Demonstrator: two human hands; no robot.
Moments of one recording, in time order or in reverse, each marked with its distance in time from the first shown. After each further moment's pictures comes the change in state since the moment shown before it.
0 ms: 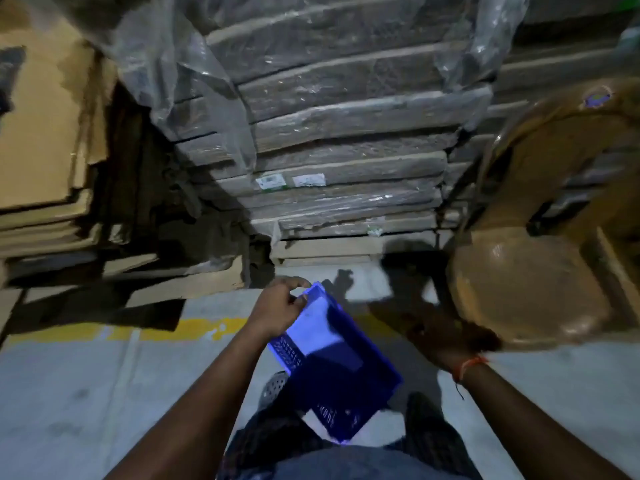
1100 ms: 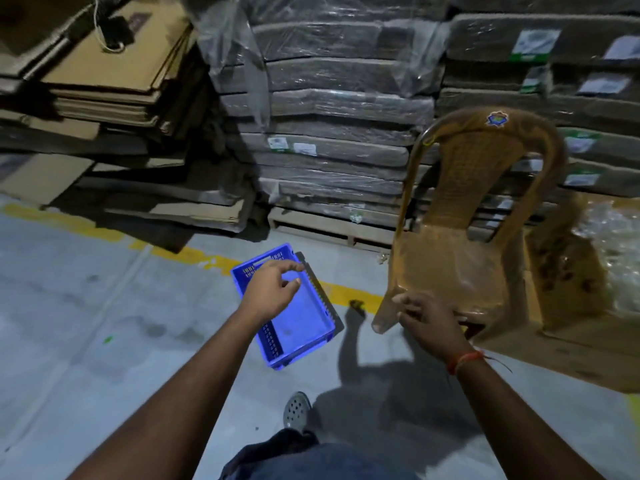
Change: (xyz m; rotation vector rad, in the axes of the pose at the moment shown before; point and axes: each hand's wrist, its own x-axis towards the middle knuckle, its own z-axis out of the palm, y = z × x) left_hand -0.279 0.197 0.178 -0.126 0.372 -0.094; right_hand -0.245 0.145 -0.171 0.097 -0.075 -0.249
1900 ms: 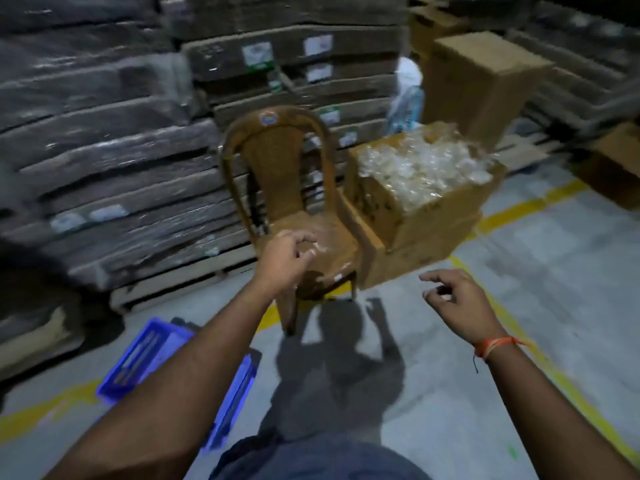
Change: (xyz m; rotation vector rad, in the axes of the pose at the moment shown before) left_hand 0.017 0.224 0.118 0.060 -0.413 0.608; right_hand -0.218 0.037 -0.110 -0.084 0.646 0.503
